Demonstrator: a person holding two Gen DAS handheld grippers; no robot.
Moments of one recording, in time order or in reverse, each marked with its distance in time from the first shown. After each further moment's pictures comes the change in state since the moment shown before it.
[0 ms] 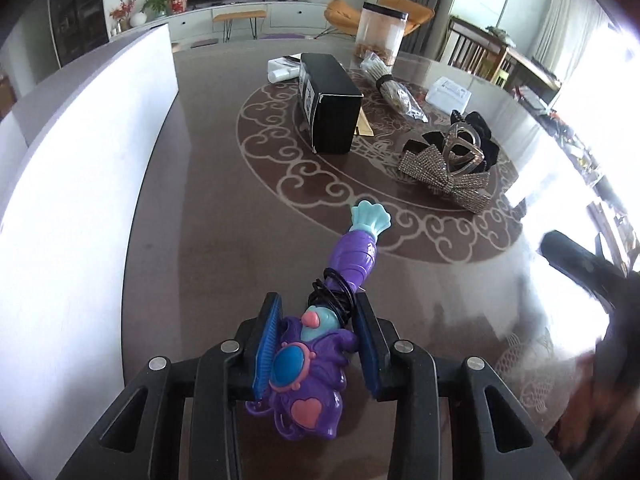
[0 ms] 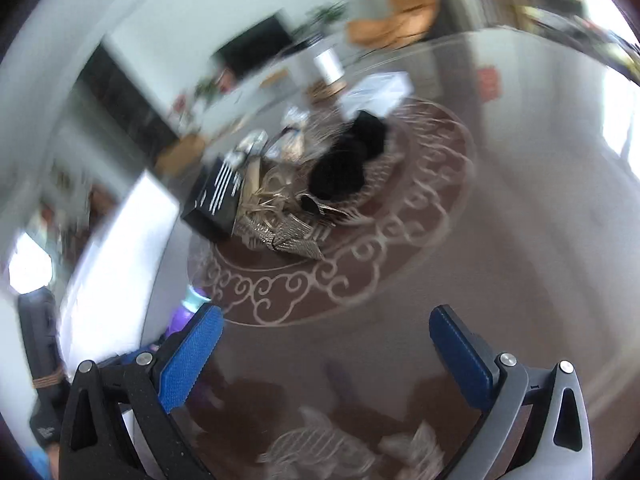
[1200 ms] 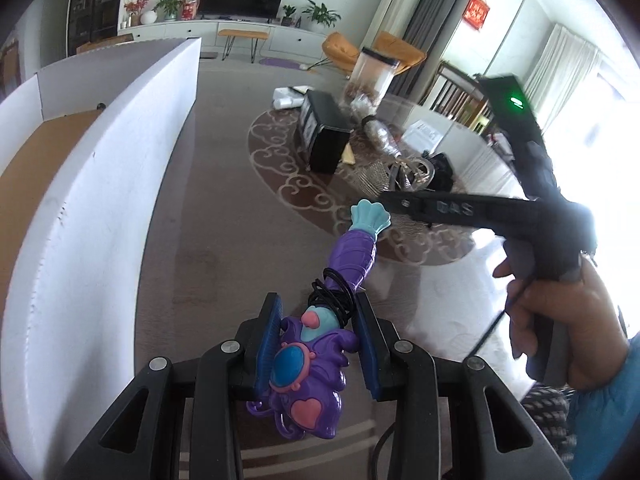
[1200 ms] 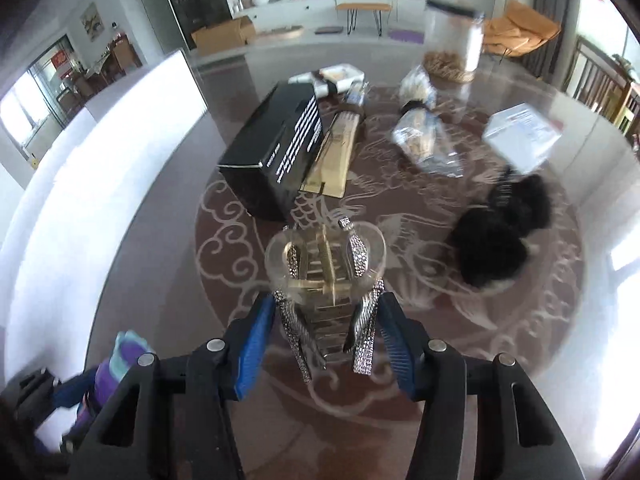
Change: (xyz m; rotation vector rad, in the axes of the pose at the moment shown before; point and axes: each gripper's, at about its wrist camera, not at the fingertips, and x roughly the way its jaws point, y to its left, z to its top) left arm -0.049 0.020 -0.028 -0.100 -0.117 -0.153; right arm 0.060 0.098 0.048 -0.364 0.196 -0.086
